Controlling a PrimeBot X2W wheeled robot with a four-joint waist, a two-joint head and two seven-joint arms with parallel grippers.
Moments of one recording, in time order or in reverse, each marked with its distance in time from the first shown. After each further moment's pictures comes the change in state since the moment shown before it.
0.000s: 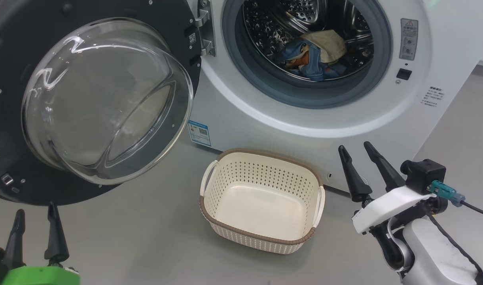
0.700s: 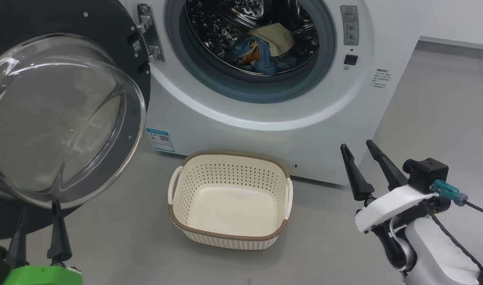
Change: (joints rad) left arm 0.002 0.003 -0.016 -0.012 -0.019 -0.001 0.000; right arm 0.000 -0.005 -0.003 -0.007 -0.009 0.000 0.000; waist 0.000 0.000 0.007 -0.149
